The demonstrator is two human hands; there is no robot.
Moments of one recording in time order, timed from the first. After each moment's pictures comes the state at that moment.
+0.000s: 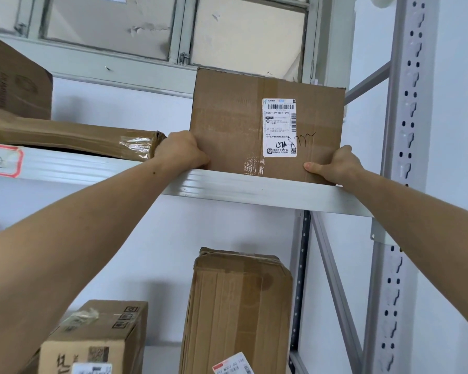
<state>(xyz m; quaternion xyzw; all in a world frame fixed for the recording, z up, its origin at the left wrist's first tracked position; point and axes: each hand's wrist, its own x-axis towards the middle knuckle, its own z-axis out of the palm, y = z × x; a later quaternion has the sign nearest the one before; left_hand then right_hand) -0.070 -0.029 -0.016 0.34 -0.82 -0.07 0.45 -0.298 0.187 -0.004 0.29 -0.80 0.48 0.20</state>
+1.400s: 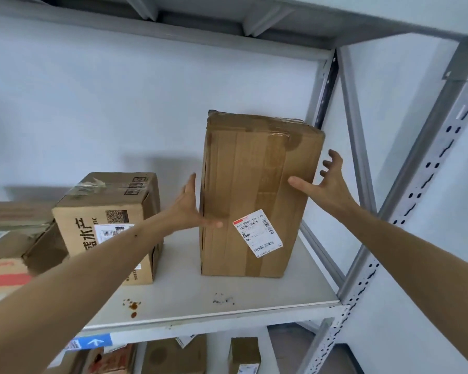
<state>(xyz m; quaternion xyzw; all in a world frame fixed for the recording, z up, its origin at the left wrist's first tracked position) -0.107 -0.096 -0.399 0.21 -0.88 -0.40 0.14 -0.303 0.158 -0.342 0.32 -0.79 0.52 0.03</state>
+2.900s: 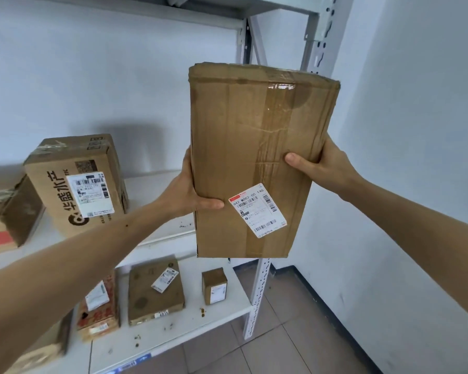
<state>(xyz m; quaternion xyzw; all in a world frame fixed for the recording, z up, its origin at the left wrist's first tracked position) 0.000 0.072 -0.402 0.00 -0.87 -0.48 0.15 -0.104 0.360 -0.331 0.28 -0.82 0.49 0.06</state>
